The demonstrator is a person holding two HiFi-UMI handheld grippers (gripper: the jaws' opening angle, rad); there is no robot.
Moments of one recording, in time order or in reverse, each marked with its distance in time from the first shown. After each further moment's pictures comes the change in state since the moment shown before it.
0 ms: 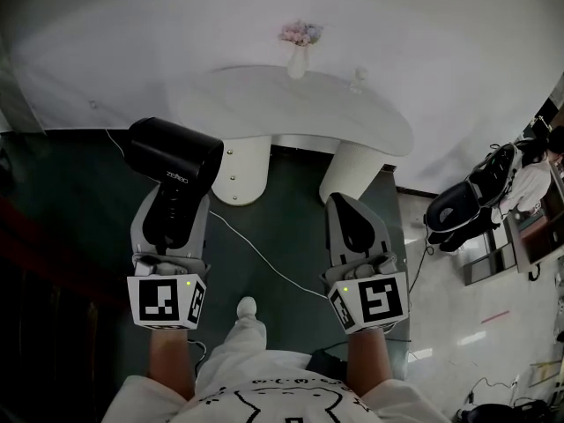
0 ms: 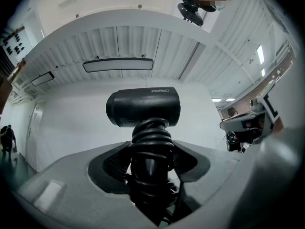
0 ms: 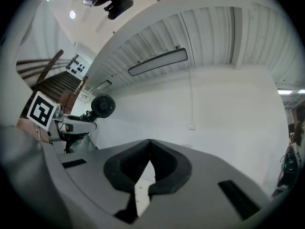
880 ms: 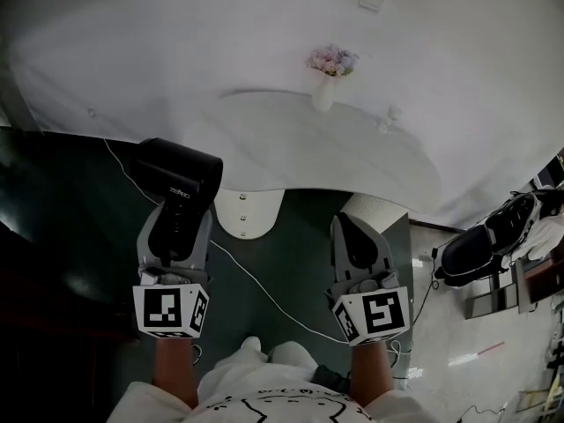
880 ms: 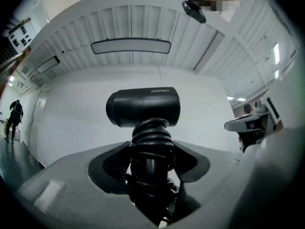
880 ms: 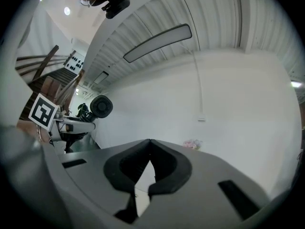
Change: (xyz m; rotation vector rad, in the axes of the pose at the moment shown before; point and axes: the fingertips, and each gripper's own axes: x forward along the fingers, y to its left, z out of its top) left arm 0.180 0.125 -0.096 -0.079 0.057 0.066; right arm 0.227 -0.028 -0.063 0.008 0.066 0.040
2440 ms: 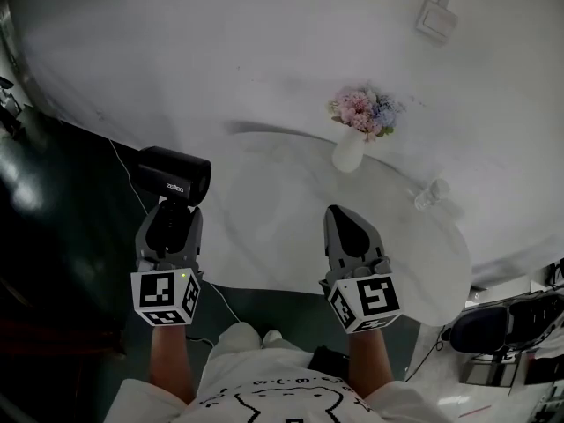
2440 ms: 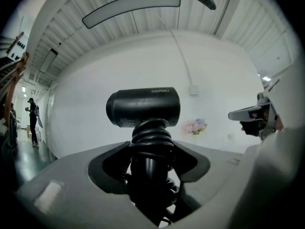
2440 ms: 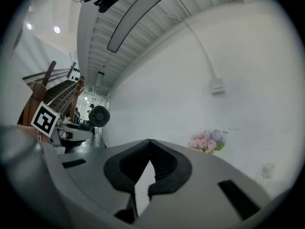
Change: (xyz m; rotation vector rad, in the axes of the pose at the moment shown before) left arm 0.359 0.048 -0.112 0.034 0.235 0.228; right arm 0.360 -0.214 -0.103 0.146 0.062 0.207
